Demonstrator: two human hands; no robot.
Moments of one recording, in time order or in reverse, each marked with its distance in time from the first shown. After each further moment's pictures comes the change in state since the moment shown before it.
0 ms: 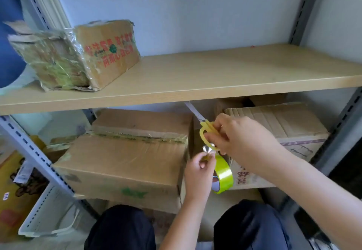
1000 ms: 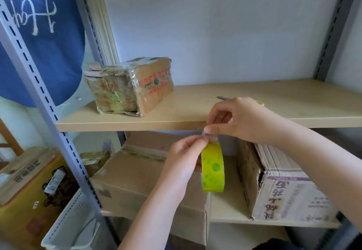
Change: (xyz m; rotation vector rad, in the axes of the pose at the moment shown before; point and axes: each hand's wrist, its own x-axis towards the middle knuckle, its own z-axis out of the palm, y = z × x) left_hand -0.004 0.124 -0.109 -0.144 -0.164 0.129; right_hand 0.069 -0.054 -0.066 0.297 0.019 -0.301
